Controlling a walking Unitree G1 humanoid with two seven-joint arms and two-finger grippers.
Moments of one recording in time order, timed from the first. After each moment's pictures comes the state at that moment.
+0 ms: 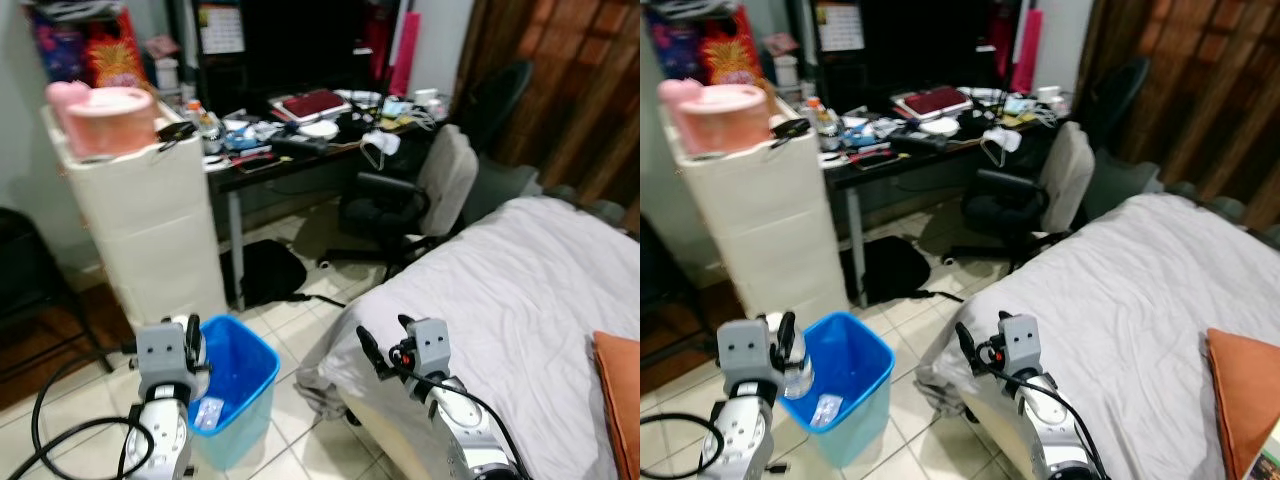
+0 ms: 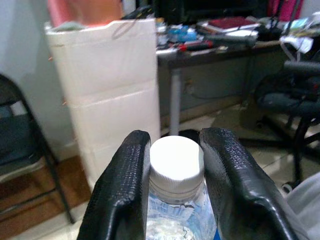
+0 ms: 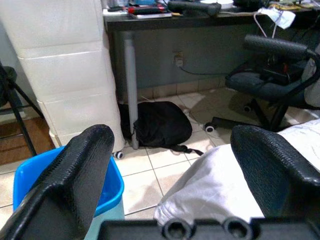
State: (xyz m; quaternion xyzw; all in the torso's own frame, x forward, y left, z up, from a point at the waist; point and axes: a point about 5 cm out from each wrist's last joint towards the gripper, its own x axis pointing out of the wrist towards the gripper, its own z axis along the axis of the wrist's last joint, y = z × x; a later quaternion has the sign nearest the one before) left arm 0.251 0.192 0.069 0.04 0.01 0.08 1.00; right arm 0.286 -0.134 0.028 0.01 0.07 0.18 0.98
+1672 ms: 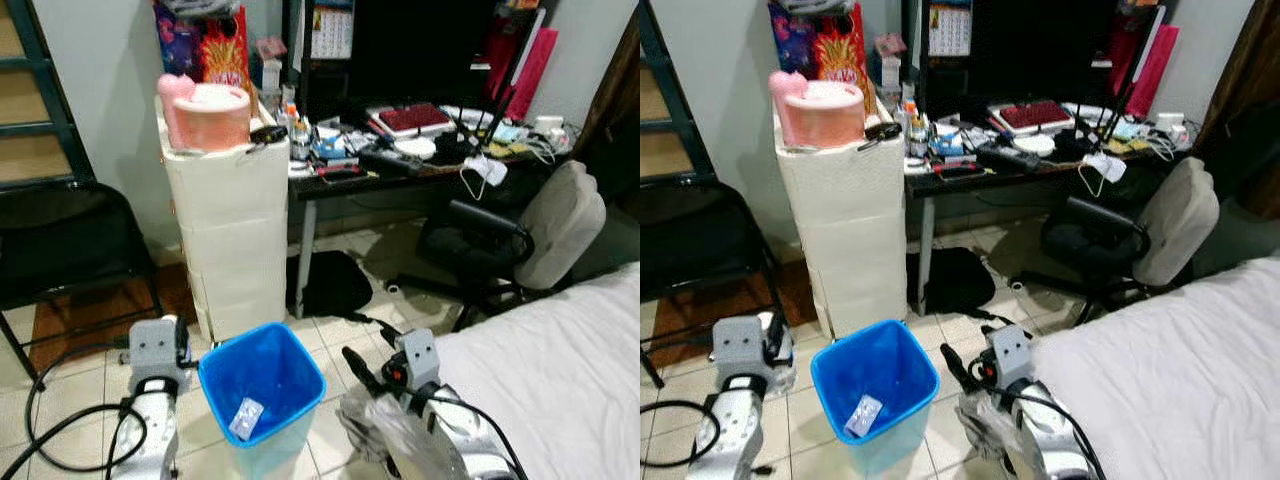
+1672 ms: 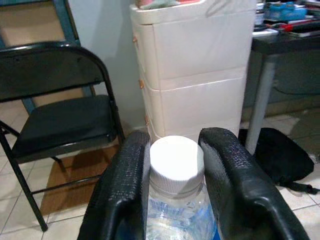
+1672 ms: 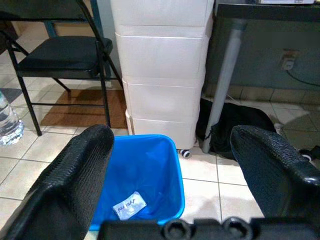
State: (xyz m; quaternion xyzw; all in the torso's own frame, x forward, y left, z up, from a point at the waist) left arm 0.263 0.212 0.054 0.08 0.03 0.10 0.99; right arm 0.274 -0.127 0.019 0.01 0.10 0.26 0.96
